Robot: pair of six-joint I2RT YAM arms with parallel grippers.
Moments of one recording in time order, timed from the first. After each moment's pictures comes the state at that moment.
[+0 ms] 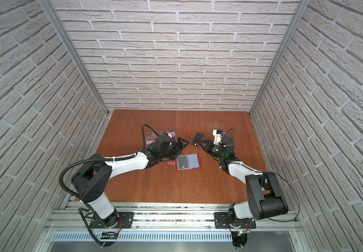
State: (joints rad) left arm -0.77 1.71 1.01 0.24 0.13 -1.30; right arm 0.11 1.41 0.58 0.51 -0.59 0.97
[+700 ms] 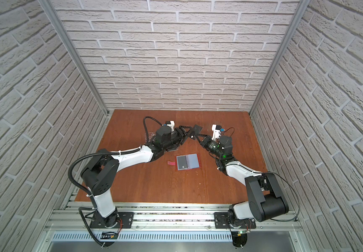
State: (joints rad) left arm -0.75 1.82 1.16 0.46 0.13 -1.37; right arm 0.19 1.43 0.59 0.72 -0.51 1.11
